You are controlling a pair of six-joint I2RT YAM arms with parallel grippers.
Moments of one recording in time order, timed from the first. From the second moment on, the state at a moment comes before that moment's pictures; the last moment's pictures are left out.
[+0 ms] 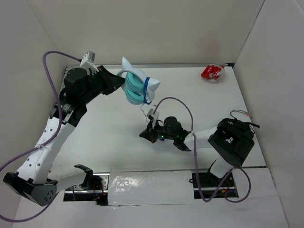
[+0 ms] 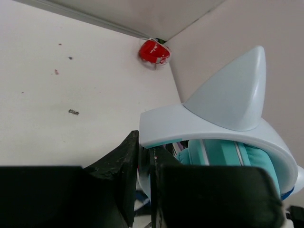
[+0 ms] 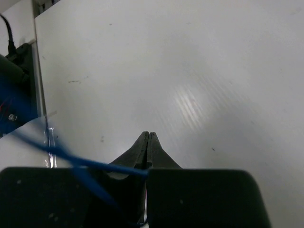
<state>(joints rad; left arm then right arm) -0.36 1.12 1.35 -0.40 0.17 -0.78 0.86 1.59 0.53 0.82 -0.39 0.20</state>
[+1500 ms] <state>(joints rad) -0.46 1.46 1.08 -0.41 0.18 -0.48 0.53 1.58 1.50 -0.64 -0.16 0.20</state>
